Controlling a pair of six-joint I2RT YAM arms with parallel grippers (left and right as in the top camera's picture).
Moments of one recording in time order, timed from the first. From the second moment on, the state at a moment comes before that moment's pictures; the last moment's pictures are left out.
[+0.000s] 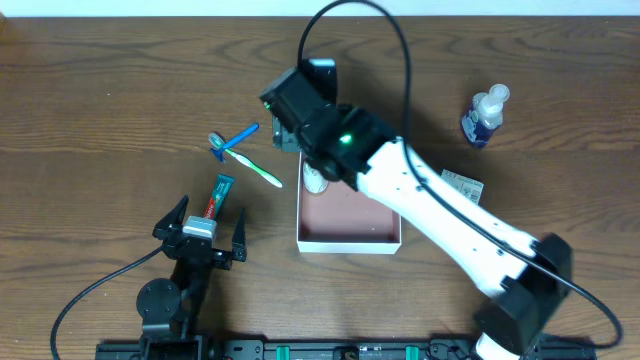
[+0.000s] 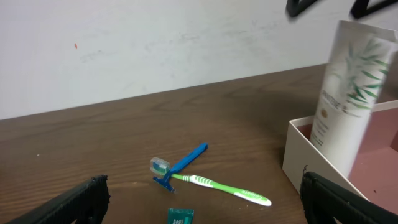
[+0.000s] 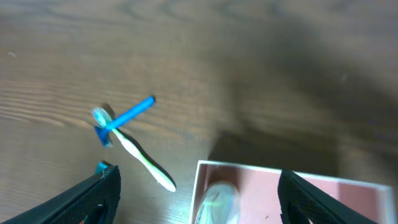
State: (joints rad) left arm 0.02 0.01 0.02 -0.10 0.23 0.10; right arm 0.82 1.86 1.81 -0.86 0.35 0.69
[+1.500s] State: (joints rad) left arm 0.02 0.01 0.02 -0.10 0.23 0.10; right arm -0.05 1.81 1.63 -0.86 0.06 0.29
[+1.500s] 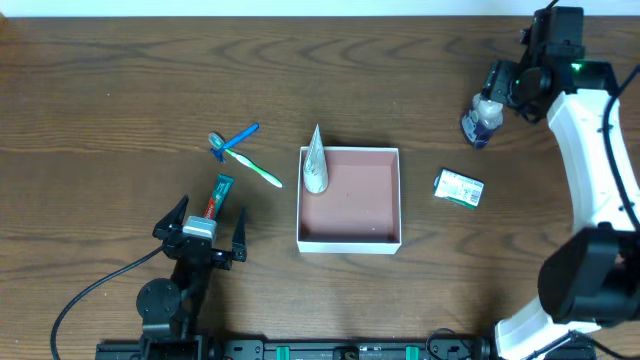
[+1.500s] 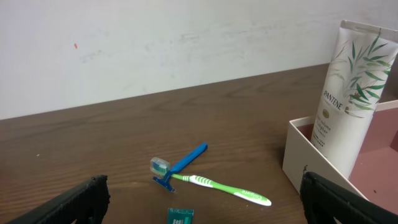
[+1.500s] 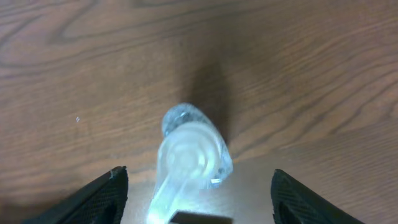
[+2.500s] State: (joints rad) left arm 0.02 0.01 0.02 -0.10 0.23 0.10; right arm -0.06 1.92 1.62 -0.84 0.08 0.23
